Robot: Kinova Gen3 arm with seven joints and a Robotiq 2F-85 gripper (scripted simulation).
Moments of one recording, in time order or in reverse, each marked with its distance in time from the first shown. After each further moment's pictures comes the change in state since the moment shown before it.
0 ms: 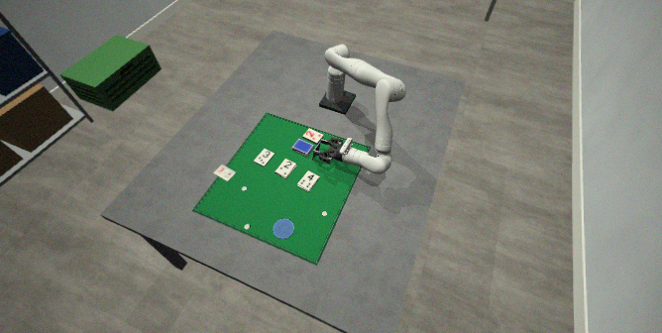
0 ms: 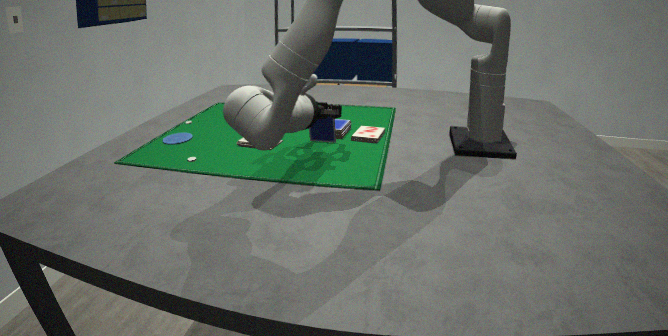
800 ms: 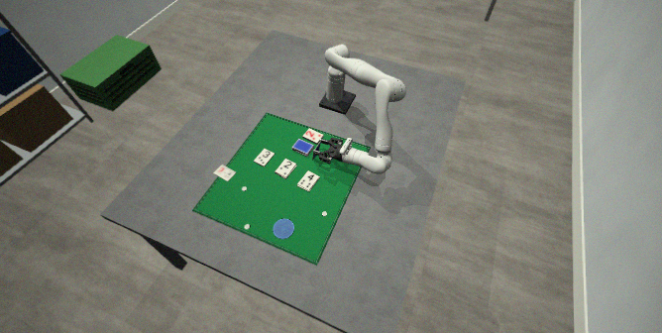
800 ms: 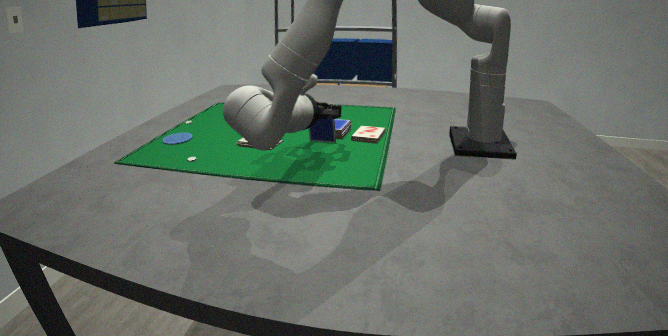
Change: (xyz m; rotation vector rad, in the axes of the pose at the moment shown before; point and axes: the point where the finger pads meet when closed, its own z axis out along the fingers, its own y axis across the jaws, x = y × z) arm 0.000 0.000 0.000 0.001 -0.001 0.001
